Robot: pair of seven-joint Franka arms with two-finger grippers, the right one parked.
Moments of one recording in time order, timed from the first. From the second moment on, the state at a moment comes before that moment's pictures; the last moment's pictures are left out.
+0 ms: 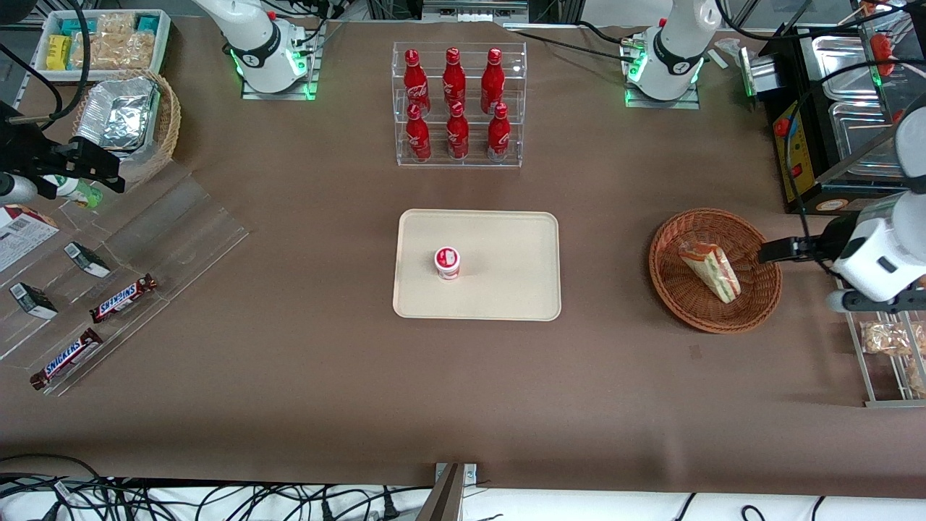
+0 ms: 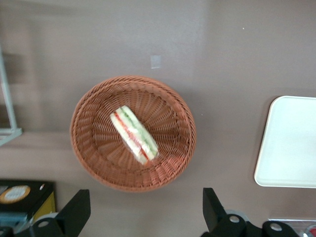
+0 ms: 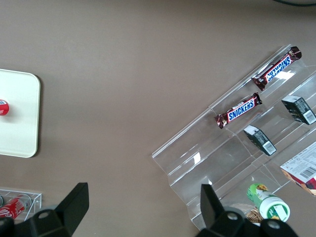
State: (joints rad) arm -0.08 0.38 0.14 -1.28 -0.09 1.49 -0.03
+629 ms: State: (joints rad) arm -0.09 0.43 0.13 -1.47 -0.04 1.64 -0.41
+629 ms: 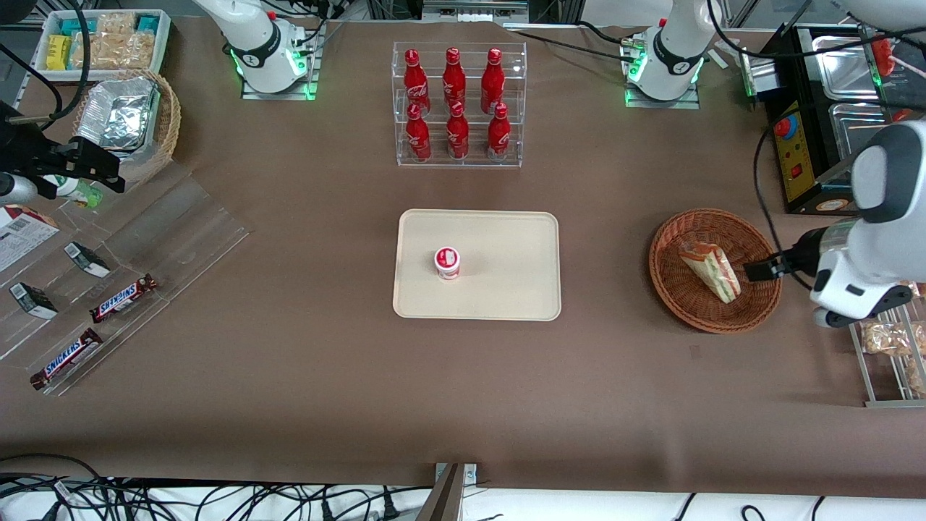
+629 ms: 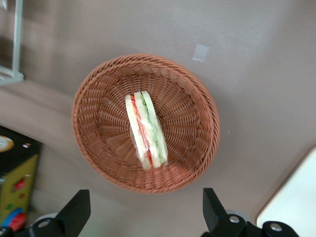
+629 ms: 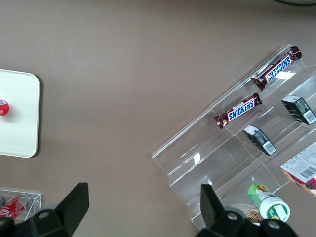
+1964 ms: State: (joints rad) arm -0.10 0.29 0.09 -2.13 0.08 2.30 -0.72
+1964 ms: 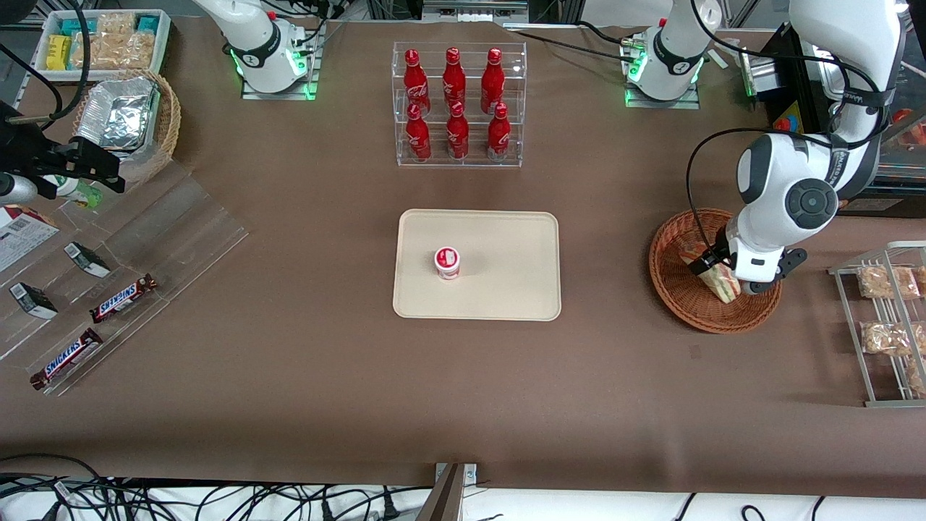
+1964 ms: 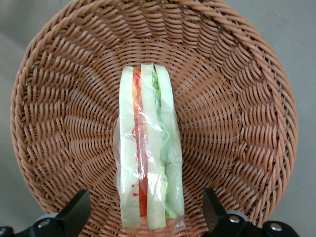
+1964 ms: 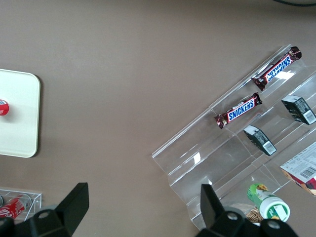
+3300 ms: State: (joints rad) arm -0.11 0.29 0.09 -2.19 0.16 2.40 -0.87
